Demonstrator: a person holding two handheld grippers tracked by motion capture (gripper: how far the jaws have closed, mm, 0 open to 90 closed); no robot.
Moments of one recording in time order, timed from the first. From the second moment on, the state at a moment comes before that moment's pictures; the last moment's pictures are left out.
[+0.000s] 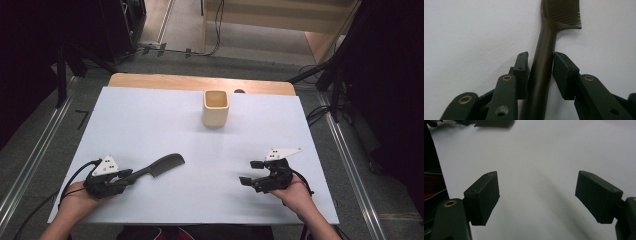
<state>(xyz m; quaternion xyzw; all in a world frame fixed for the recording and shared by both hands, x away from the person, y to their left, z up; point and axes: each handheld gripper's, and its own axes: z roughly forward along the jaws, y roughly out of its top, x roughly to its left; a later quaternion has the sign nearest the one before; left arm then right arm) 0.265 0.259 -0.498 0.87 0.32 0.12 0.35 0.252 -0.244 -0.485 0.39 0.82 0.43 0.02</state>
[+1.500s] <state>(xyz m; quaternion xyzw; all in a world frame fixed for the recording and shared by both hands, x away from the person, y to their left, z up) 0.281 0.239 -0.462 0.82 0.39 0.05 0.41 0.250 -0.245 -0.484 0.39 0.82 0.43 0.02</state>
